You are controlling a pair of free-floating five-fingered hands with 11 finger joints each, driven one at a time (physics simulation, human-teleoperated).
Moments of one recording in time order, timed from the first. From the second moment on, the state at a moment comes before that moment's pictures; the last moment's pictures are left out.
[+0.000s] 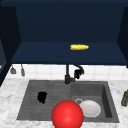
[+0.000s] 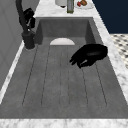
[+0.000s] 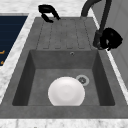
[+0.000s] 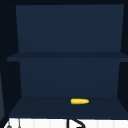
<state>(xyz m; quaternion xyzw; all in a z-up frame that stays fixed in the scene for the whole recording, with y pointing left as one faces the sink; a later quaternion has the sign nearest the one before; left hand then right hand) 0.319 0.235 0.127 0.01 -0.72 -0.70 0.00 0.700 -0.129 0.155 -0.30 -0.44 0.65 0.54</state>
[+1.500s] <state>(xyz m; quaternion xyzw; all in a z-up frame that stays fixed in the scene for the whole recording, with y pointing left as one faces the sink) 0.319 0.235 0.127 0.01 -0.72 -0.70 0.00 0.644 -0.216 0.161 -0.28 -0.46 0.66 0.52</state>
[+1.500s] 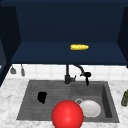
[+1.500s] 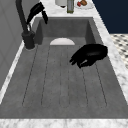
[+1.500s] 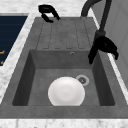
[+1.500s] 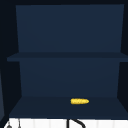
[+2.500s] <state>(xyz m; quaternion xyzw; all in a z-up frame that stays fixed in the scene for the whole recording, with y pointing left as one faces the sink) 0.319 0.235 0.127 0.01 -0.72 -0.70 0.00 0.526 -0.273 0.161 -0.29 -0.44 0.66 0.53</state>
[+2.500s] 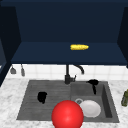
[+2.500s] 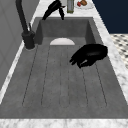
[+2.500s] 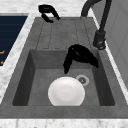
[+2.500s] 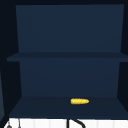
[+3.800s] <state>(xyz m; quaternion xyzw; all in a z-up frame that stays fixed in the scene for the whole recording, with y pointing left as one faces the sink) 0.319 0.235 0.127 0.01 -0.72 -0.70 0.00 0.374 -0.306 0.181 -0.29 -0.45 0.65 0.53</state>
